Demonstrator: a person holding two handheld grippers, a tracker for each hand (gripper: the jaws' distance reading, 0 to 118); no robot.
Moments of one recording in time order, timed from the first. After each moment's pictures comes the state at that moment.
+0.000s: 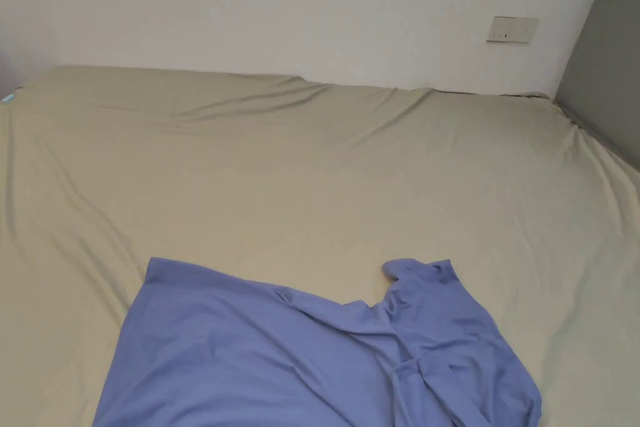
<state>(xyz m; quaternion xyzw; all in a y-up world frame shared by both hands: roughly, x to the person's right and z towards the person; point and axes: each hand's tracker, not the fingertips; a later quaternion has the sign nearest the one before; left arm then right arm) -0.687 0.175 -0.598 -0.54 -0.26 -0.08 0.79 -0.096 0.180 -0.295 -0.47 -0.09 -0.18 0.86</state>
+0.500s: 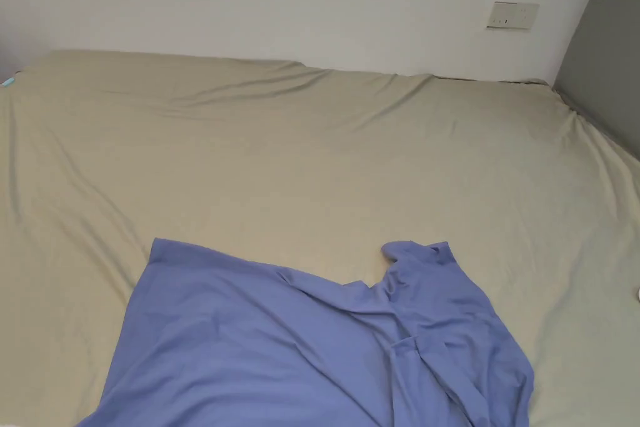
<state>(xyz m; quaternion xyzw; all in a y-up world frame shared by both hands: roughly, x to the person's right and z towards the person) -0.672 0.173 -0.608 -0.50 -0.28 -0.12 0.81 -0.101 0.195 -0.283 -0.43 -0.12 -0.19 0.88</state>
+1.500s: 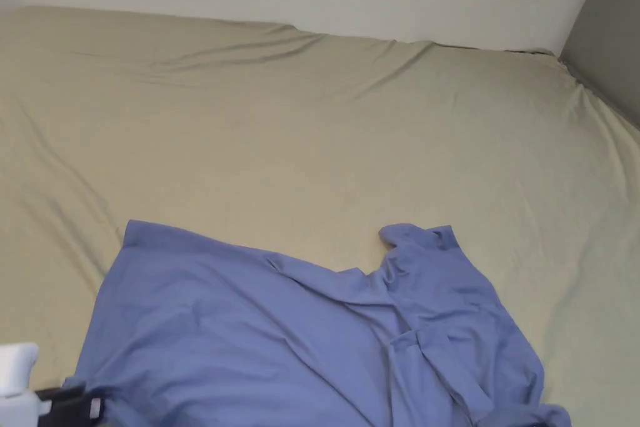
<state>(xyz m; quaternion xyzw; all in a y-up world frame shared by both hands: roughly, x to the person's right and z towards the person) -0.612 0.221 -0.676 -0.49 -0.26 0.02 0.83 -0.066 0.196 -0.366 -0.34 -0.11 -0.36 0.86</state>
